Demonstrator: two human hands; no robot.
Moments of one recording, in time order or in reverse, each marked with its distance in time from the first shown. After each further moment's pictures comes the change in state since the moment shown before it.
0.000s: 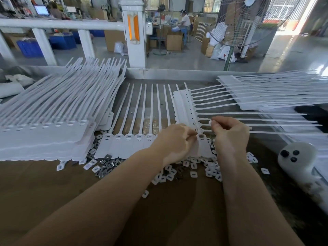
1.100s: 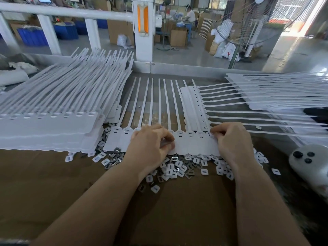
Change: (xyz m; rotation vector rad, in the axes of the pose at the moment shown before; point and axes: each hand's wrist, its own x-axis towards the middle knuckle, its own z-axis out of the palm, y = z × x) left_hand -0.051 -0.053 -0.010 -0.021 0.291 -0.054; right_hand -0.009 0.000 0.001 -0.721 -0.219 -0.230
